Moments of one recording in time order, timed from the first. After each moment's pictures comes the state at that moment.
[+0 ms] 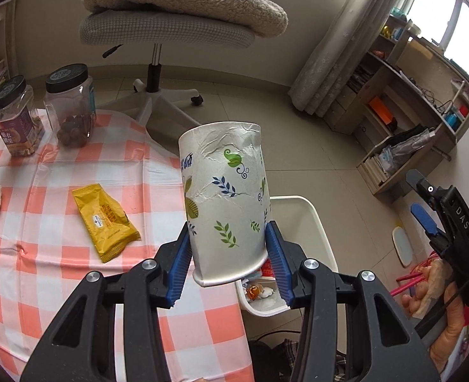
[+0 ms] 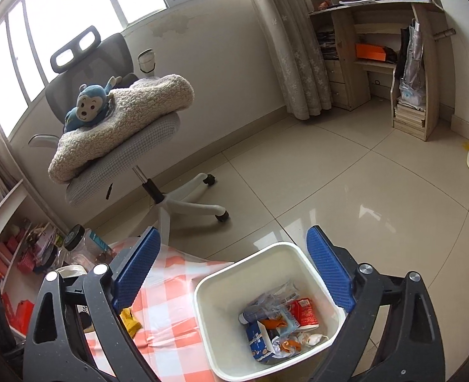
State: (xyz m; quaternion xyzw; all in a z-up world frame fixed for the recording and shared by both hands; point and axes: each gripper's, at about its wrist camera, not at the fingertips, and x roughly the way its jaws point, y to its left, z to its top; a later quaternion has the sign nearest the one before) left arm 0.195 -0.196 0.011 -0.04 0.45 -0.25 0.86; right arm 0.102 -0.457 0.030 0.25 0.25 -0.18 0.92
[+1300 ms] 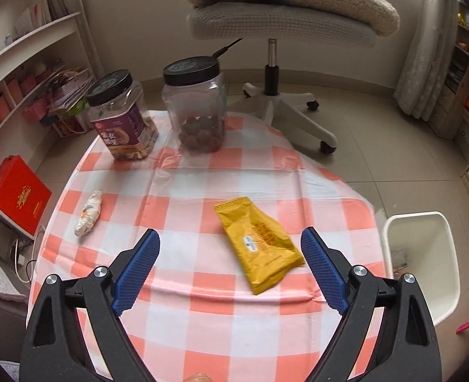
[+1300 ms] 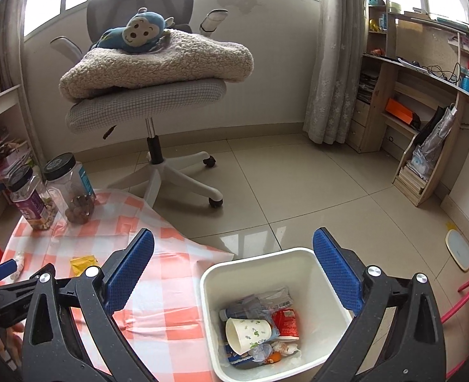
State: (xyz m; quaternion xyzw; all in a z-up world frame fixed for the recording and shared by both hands) left arm 0.272 -0.082 -0.040 0.05 0.44 0.00 0.89; right arm 0.174 -0.319 0.022 0.05 0.30 -0.18 0.94
